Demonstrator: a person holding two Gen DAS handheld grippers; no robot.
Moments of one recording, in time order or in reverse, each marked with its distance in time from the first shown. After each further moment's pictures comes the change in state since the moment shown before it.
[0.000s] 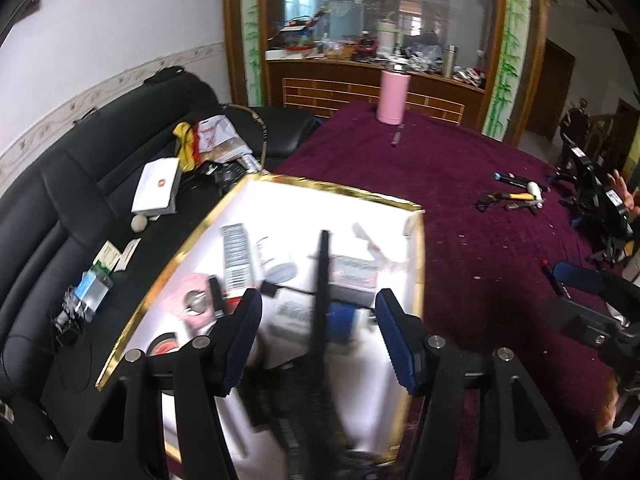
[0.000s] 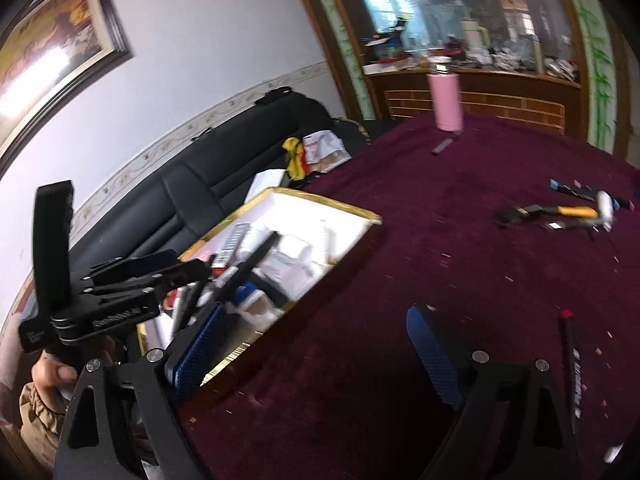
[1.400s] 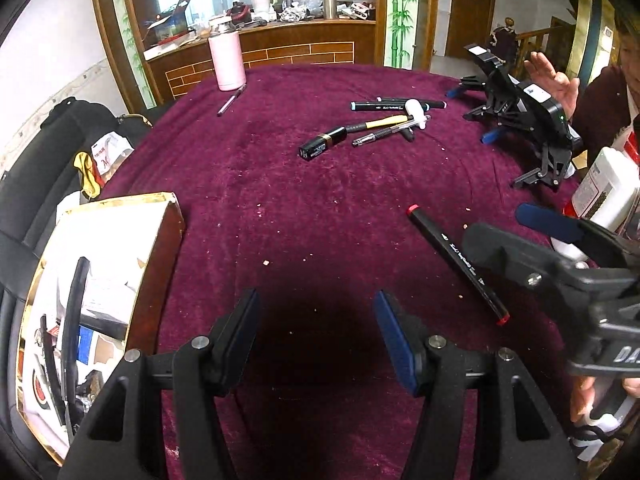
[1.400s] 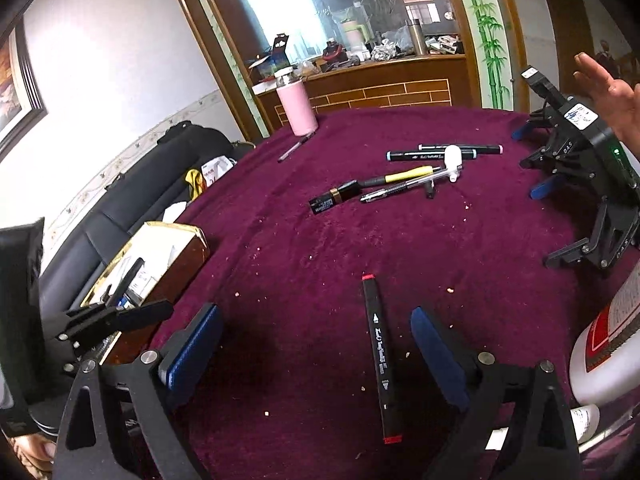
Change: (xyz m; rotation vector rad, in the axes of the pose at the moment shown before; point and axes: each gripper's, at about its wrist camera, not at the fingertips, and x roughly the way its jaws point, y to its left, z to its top) left arm 0.045 -0.213 -0.008 0.247 0.141 -0.160; right arm -0.072 -0.132 -0.026 0.184 -0.055 -0.245
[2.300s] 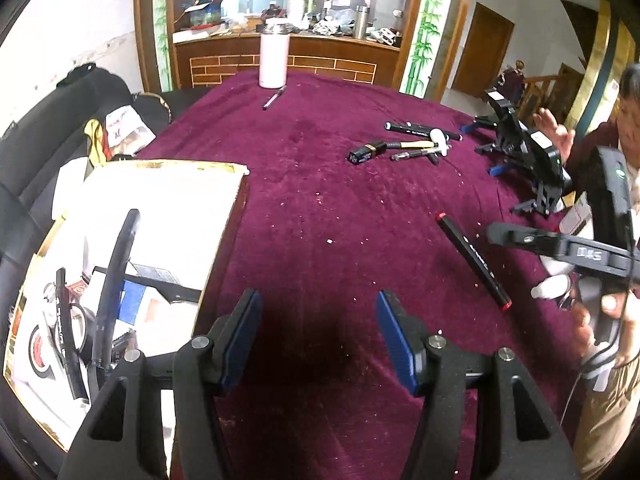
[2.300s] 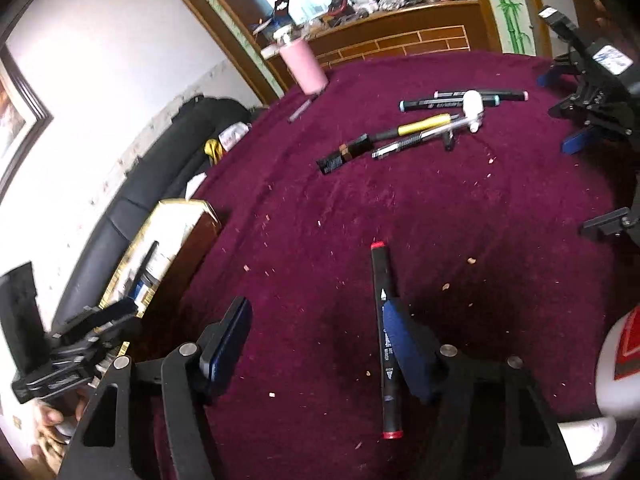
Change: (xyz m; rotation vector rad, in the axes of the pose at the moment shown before) left arm -0.034 0.079 -0.030 -0.145 -0.048 -0.084; right arm 0.015 -0.033 0.009 0.093 0.152 0.145
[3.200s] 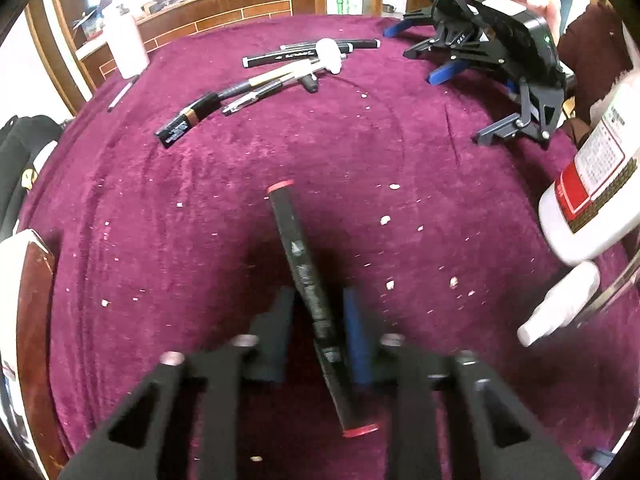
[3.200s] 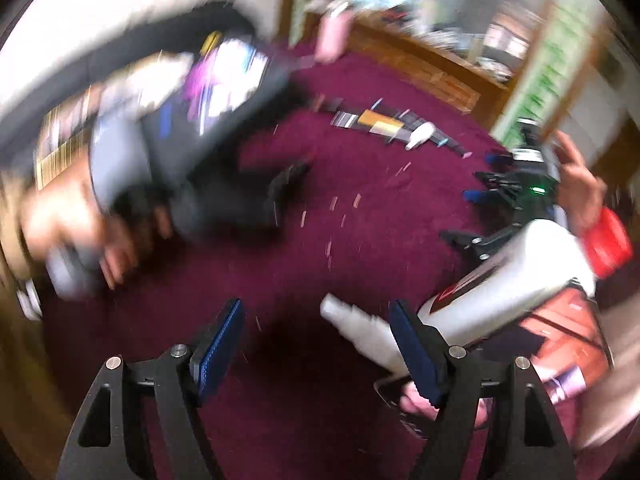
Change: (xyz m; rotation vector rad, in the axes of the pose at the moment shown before) left arm 0.142 -0.172 0.022 0.263 0.209 -0.003; right arm -0.070 0.018 -0.073 -0.613 0.214 -0.411
